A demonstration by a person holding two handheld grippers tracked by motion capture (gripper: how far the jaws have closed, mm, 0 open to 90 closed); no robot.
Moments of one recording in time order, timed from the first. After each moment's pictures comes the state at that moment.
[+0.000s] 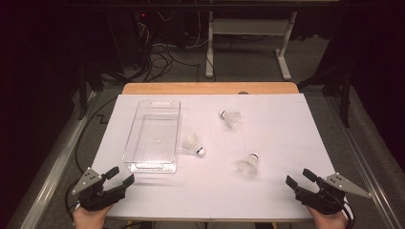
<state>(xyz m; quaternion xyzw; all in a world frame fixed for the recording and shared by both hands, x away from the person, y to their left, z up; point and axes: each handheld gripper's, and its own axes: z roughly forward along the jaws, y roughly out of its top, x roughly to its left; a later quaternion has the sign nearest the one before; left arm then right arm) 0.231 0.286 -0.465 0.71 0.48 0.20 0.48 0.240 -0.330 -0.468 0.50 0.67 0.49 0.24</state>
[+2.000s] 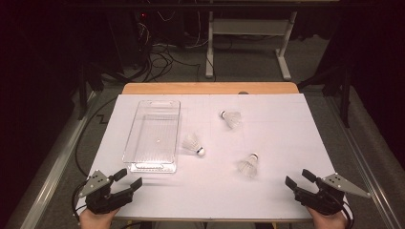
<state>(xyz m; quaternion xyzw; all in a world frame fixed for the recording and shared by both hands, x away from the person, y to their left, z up) 0.224 0.265 -0.459 0.72 0.46 0.18 0.49 0.240 -0.329 -0.468 0.50 0.68 0.49 0.24</state>
